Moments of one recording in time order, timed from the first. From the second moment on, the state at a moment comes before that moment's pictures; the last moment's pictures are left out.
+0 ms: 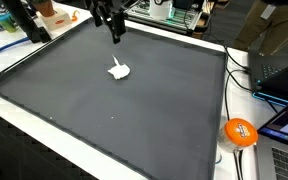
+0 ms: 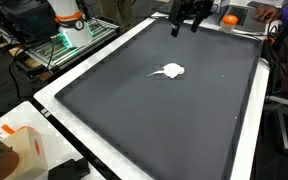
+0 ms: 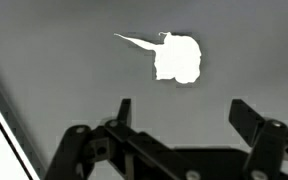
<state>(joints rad) 0.09 0.36 0.04 -1.73 -0.15 1.96 0.53</state>
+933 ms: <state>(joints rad) 0.03 0.67 0.03 -1.33 -0.01 1.73 0.11</state>
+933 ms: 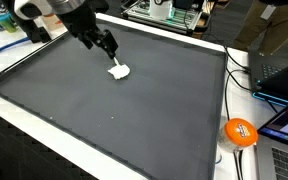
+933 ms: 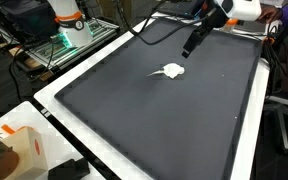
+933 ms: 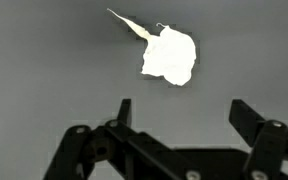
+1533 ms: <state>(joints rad) 0.04 0.76 0.03 -1.17 0.00 1.66 0.09</state>
